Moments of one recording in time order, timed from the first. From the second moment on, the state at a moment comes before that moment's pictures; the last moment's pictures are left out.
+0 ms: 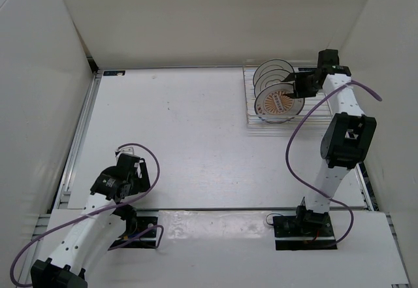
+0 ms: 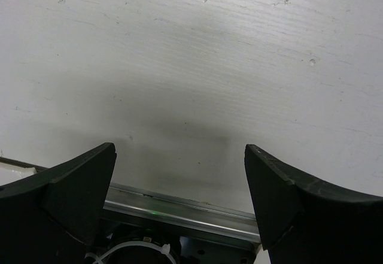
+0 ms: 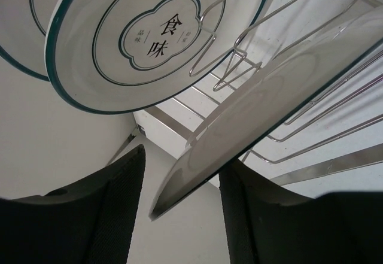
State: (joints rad) left arm -0.31 0.60 0.43 -0.94 -0.30 -0.45; right arm -0.10 1.95 1.76 -0.84 -0.39 1.32
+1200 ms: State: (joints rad) left arm -0.33 0.60 0.43 -0.95 -0.31 -0.46; right arm -0.10 1.88 1.71 -0.88 -0.47 1.35
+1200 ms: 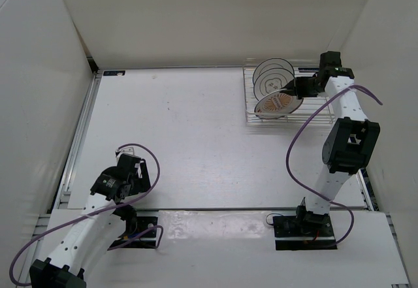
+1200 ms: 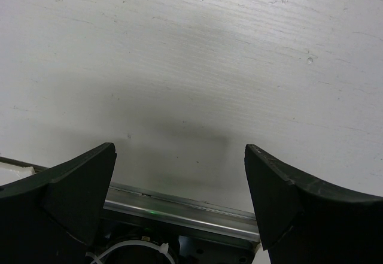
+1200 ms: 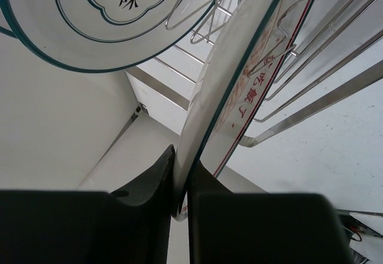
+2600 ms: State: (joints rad) left arm -0.34 0.61 0.43 -0.95 -0.30 -0.46; right arm -0.11 1.79 2.13 -0.83 -0.52 1.26
